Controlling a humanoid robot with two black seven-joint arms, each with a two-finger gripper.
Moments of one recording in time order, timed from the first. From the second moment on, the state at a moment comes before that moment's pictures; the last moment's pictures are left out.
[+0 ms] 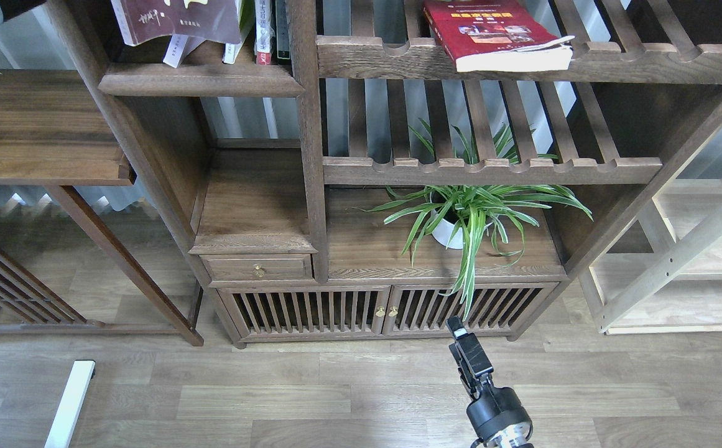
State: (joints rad) left arm -1.08 0.53 -1.08 -0.96 0.41 -0.34 0.42; right arm -0.21 -0.01 1.02 1.02 -0.04 0.58 0.29
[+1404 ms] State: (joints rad) left arm -1.15 0.50 -1.03 -0.96 0.41 -0.35 0.41; right arm -0.23 -0.02 1.02 1.02 -0.03 0.58 0.29
